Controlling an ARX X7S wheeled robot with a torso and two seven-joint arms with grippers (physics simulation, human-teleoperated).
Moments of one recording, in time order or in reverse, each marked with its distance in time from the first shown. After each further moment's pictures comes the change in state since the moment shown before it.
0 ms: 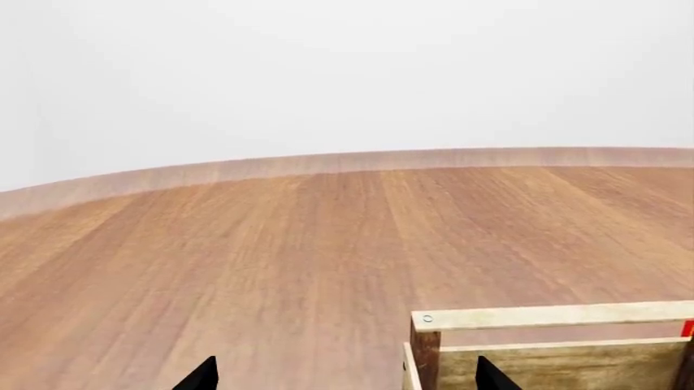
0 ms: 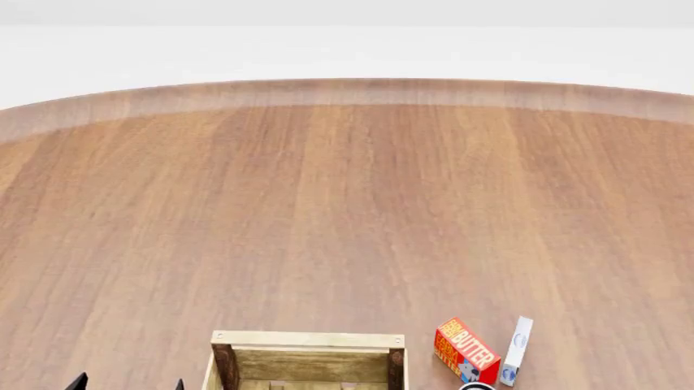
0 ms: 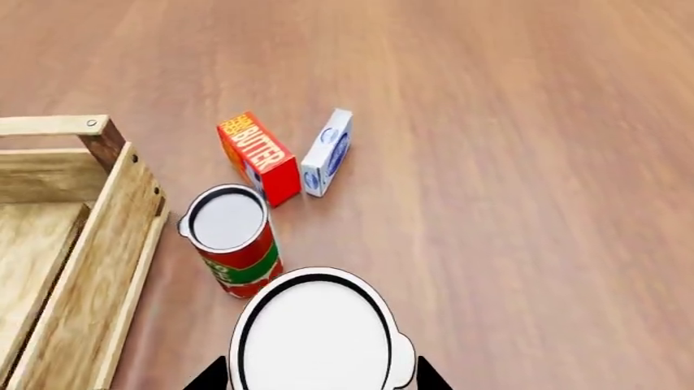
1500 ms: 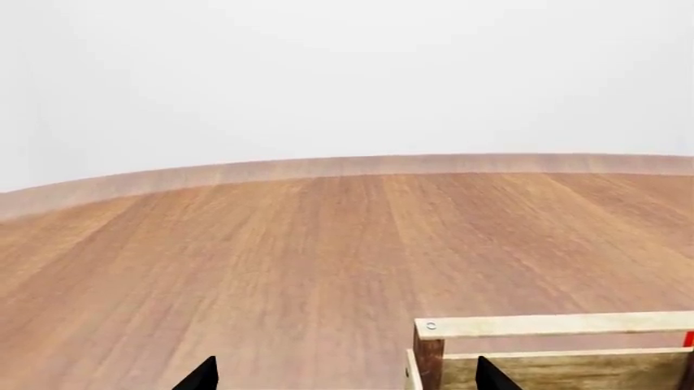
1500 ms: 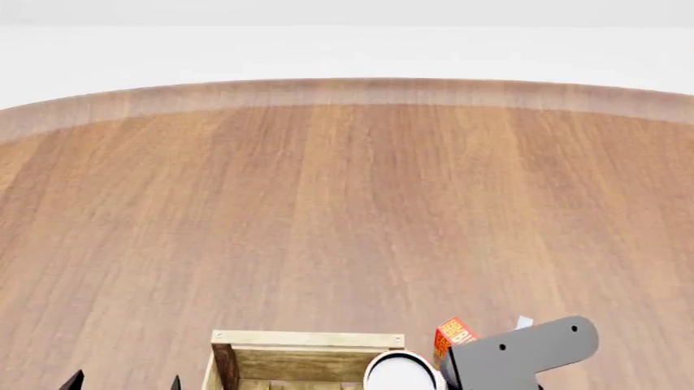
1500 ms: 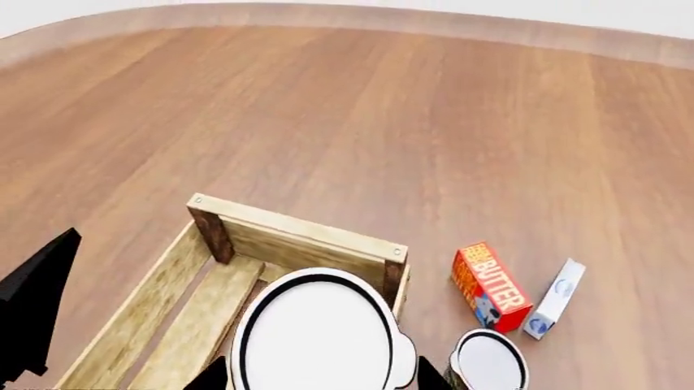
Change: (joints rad) left arm -0.006 -0.025 0.022 0.012 -0.033 0.005 -0.027; right arm 0.493 -0.109 -0.189 -0.191 0.544 0.419 0.422
